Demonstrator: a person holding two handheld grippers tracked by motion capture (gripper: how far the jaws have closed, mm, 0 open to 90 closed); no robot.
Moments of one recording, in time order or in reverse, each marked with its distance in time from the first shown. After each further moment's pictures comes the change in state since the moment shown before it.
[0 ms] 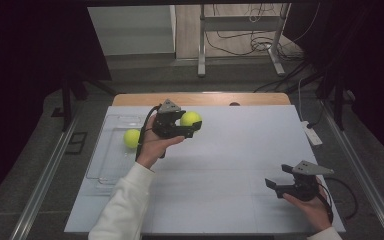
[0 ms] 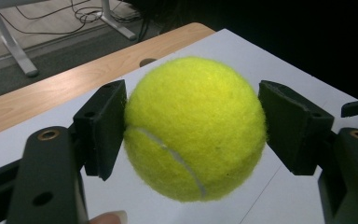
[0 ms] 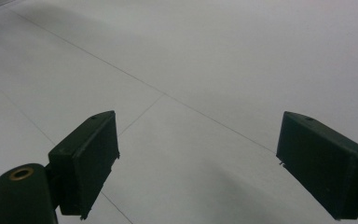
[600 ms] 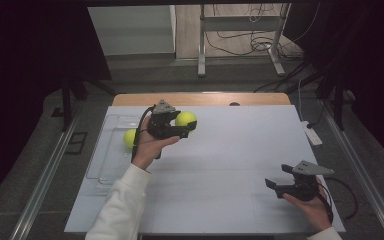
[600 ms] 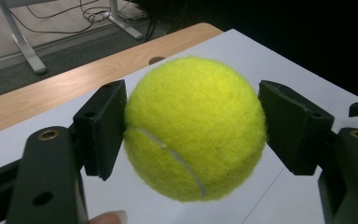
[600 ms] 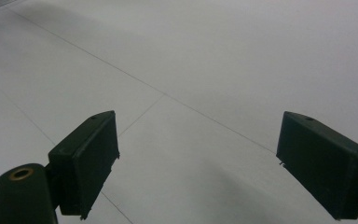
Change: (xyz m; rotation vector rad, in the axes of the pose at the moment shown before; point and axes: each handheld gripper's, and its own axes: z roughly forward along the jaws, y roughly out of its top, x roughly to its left) left arm 0.007 -0.007 -0.010 -0.006 0.026 -0.014; right arm 0.000 0.000 0.000 0.001 -0.003 -0.002
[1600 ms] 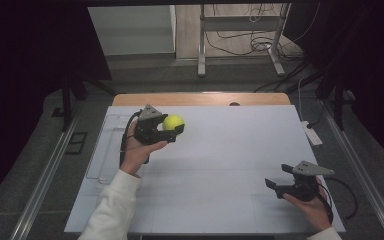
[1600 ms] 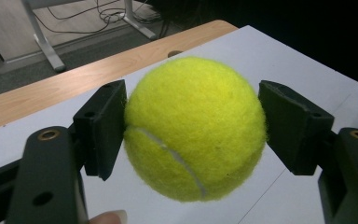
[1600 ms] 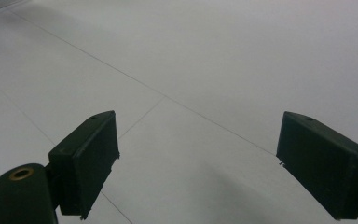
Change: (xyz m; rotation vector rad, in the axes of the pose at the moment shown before) left arm 0.012 -0.017 -0.026 -0.013 0.051 -0.006; right arm 0.001 0.000 -0.001 -0.011 0.001 -0.005
